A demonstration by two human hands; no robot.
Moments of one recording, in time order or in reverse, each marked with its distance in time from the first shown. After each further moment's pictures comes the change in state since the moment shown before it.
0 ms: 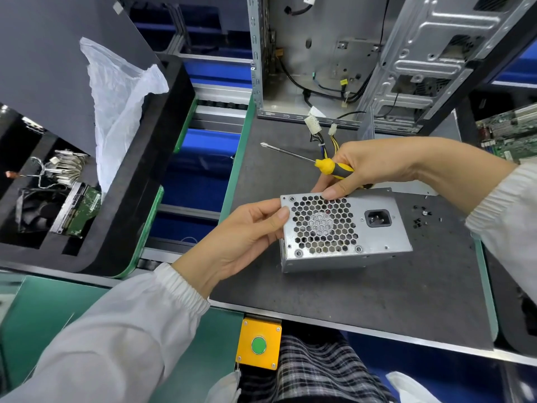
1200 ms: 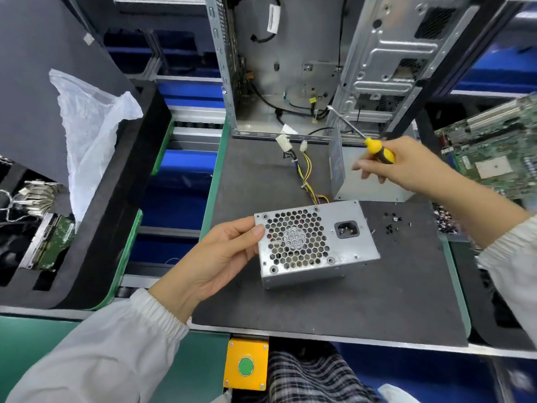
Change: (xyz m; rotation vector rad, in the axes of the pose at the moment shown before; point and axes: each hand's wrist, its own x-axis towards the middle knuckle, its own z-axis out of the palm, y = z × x) left_hand 0.000 0.006 0.005 -0.016 -0.025 0.000; right_hand -0.063 0.070 -0.011 -0.099 0.835 0.138
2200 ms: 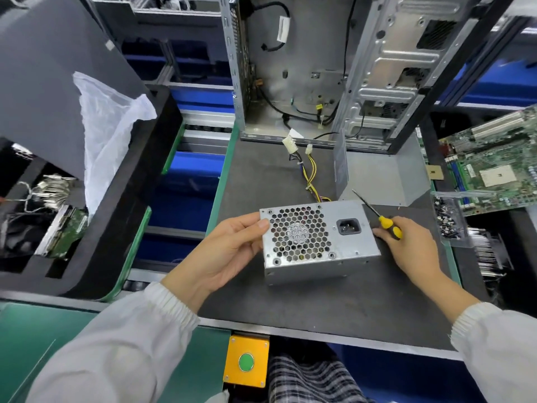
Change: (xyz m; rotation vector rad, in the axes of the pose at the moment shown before) left_hand -0.004 -0.003 0.002 -0.027 0.033 0.021; right_hand -0.070 0.084 0.105 -0.180 0.371 0.280
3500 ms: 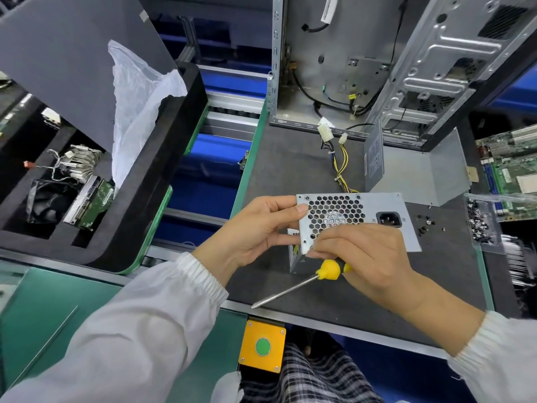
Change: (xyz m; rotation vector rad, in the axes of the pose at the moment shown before) left_hand 0.003 0.007 -0.008 0.146 -0.008 -0.058; right_hand -0.063 -0.146 -0.013 0.194 0.229 -1.209
